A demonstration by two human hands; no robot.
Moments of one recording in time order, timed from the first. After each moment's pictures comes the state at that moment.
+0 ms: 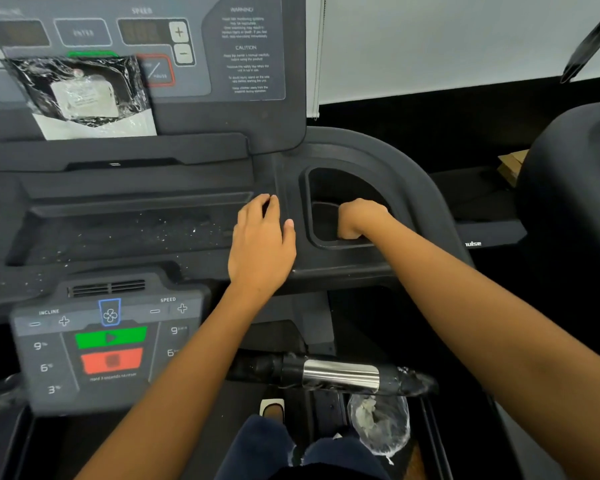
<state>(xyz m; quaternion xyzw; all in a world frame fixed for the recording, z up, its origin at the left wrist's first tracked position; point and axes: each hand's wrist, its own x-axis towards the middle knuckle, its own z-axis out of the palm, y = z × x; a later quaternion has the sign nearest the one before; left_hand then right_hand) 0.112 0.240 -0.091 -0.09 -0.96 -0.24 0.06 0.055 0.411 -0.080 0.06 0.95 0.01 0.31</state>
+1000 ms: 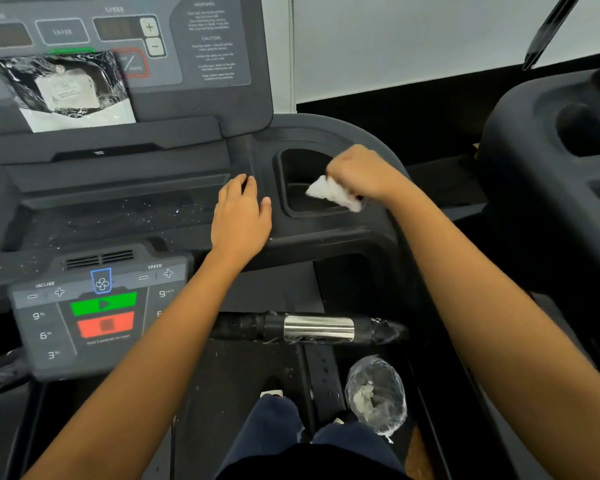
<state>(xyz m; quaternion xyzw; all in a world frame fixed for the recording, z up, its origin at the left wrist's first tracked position) 0.117 0.239 -0.088 -0.11 -0.97 -0.22 0.04 0.125 0.446 -0.016 0.07 0.90 -0.43 0.09</state>
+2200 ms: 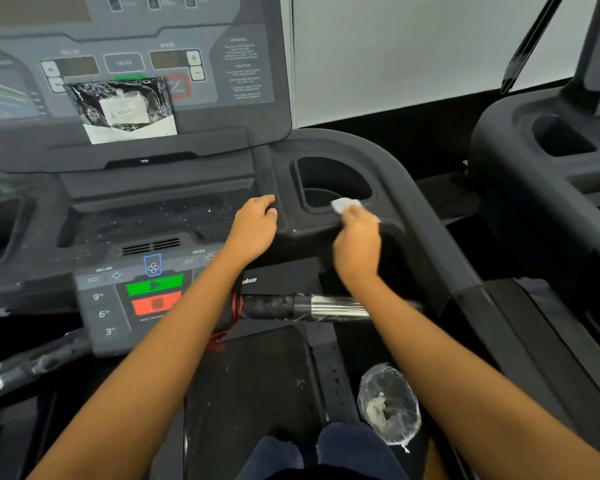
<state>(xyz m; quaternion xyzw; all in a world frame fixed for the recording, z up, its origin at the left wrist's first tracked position) 0.150 0.202 -0.061 -0.12 -0.92 -0.38 -0.07 0.204 0.368 -0.125 0.15 0.91 -0.26 -0.28</state>
